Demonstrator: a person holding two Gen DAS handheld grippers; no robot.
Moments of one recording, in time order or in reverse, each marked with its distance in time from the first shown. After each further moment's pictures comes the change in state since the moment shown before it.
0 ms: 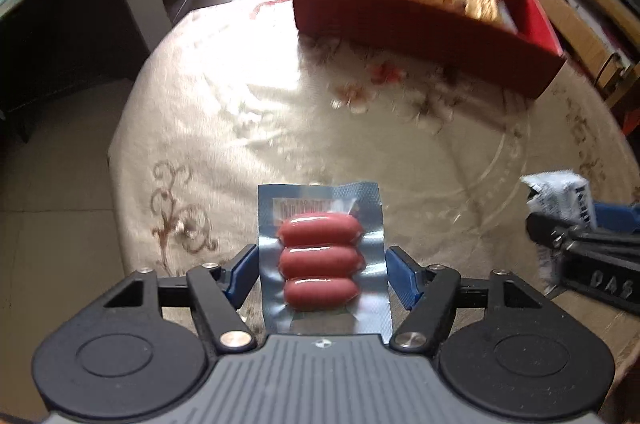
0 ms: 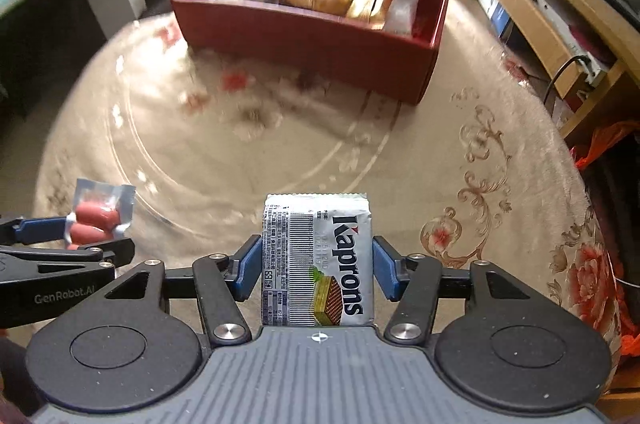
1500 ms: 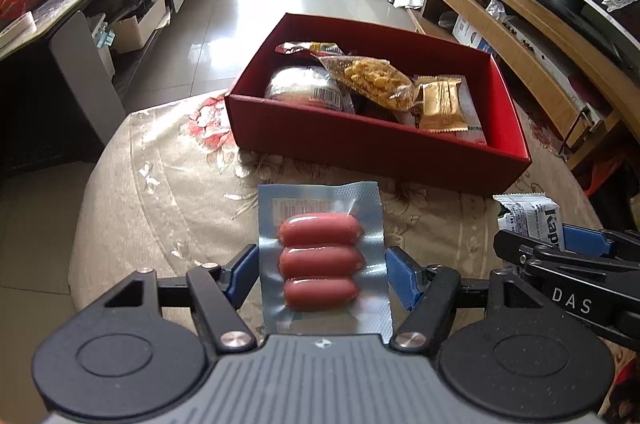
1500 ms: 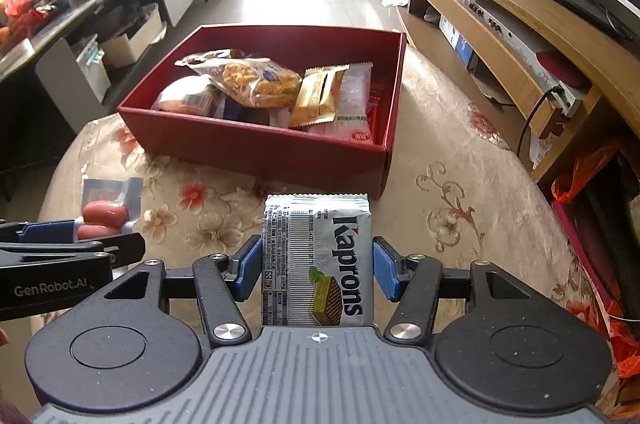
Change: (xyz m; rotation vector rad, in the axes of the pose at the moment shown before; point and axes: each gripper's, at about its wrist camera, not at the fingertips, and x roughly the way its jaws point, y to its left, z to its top) left arm 0.008 -0.021 0.093 0.059 -0.106 -0.103; right arm 0.005 -0.031 0.060 0.129 -0.121 -0.036
